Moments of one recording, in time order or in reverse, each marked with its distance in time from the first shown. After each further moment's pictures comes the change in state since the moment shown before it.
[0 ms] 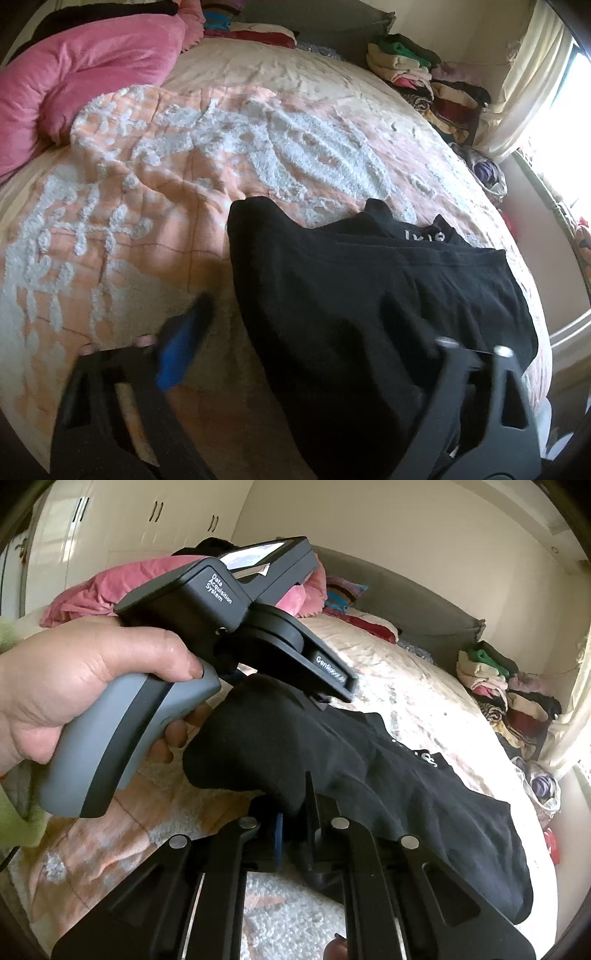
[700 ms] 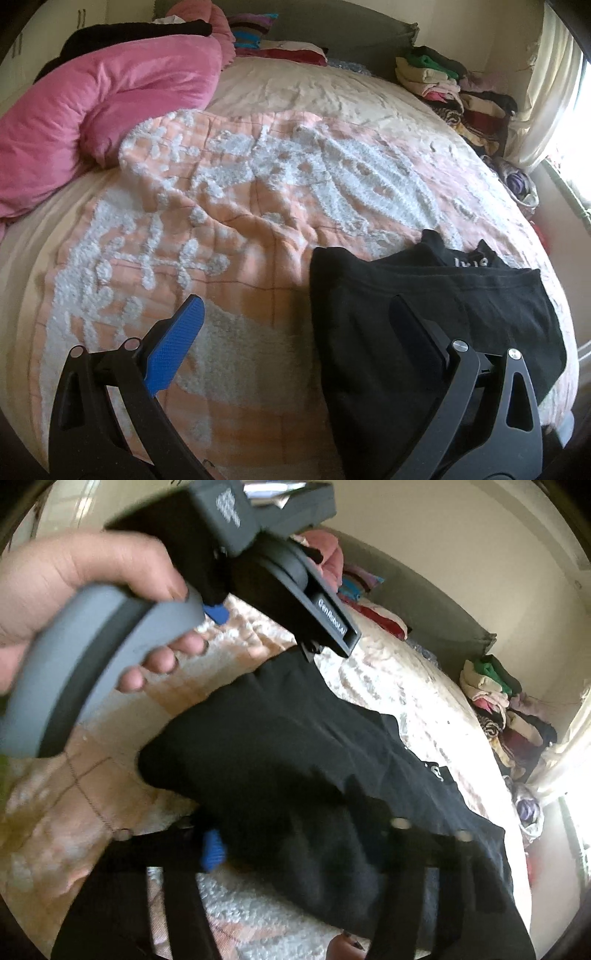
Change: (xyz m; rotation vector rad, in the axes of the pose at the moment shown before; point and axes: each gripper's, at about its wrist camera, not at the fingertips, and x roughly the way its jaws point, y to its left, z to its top) left arm -0.015 0.033 0.016 -0.001 -0.066 0.136; right arm 0.044 0.012 0.007 -0.131 0.079 -0.021
